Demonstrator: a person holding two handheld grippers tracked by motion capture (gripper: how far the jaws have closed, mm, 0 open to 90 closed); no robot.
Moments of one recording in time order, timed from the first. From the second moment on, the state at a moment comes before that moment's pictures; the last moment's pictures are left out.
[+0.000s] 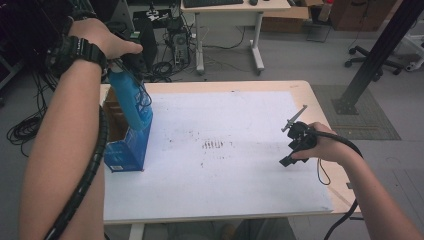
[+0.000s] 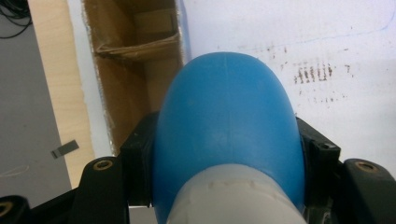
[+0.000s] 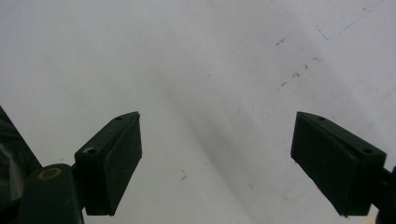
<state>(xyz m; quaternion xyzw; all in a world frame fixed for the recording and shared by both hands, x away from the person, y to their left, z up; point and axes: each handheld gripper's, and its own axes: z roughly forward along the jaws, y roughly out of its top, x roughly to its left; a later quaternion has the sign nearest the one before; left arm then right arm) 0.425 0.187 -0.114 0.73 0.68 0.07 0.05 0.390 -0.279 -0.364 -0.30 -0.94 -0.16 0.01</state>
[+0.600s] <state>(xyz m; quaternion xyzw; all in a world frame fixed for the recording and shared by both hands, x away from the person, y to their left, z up) 0.417 0.227 -0.108 0.70 0.70 0.08 0.06 0.390 -0.273 -0.361 -0.30 -0.94 -0.15 0.01</state>
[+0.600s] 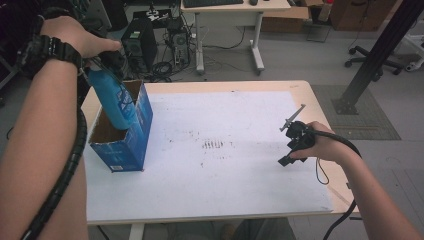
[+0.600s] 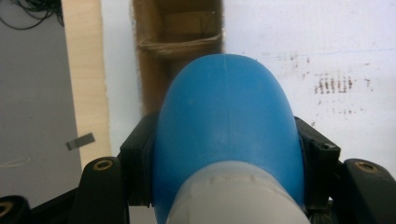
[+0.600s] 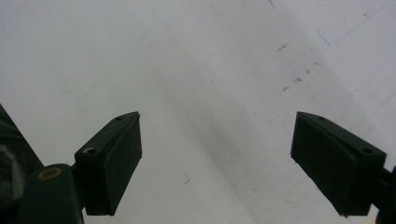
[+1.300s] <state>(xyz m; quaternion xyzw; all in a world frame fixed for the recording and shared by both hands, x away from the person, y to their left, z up) 0.416 0.254 -0.117 0.68 0.72 0.09 0.05 0.388 -0.276 -0.364 -0.31 -0.94 -0.15 0.01</state>
